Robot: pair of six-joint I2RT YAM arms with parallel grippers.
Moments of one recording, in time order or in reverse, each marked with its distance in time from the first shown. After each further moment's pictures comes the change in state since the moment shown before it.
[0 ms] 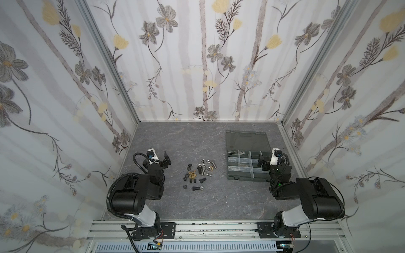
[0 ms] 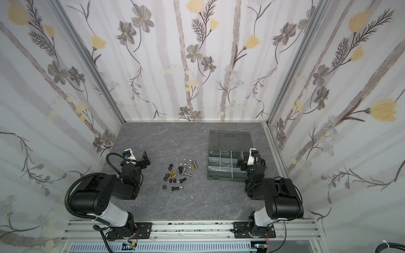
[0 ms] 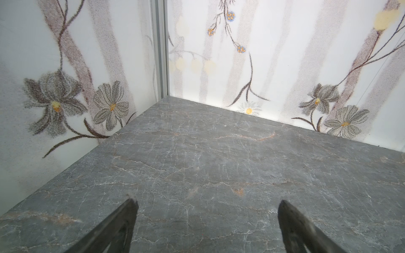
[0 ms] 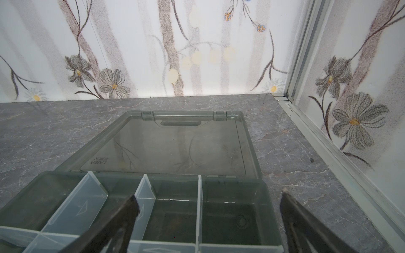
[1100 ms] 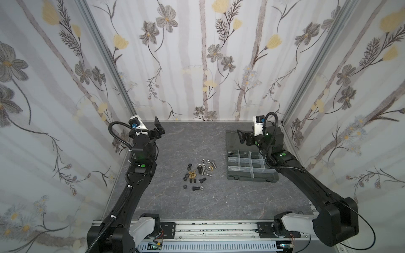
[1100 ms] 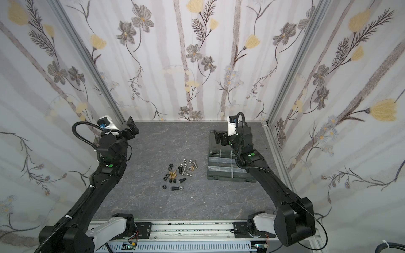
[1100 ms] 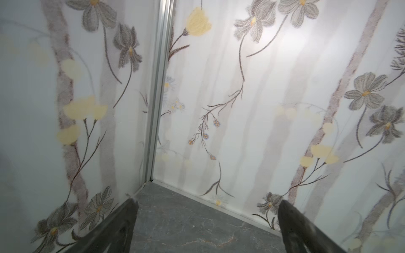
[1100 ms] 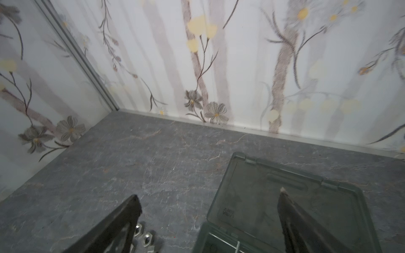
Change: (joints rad) left arm -0.040 -0.502 0.722 -1.012 0.000 -0.076; right arm 0.412 -0.159 0.871 -1.220 -0.042 0.096
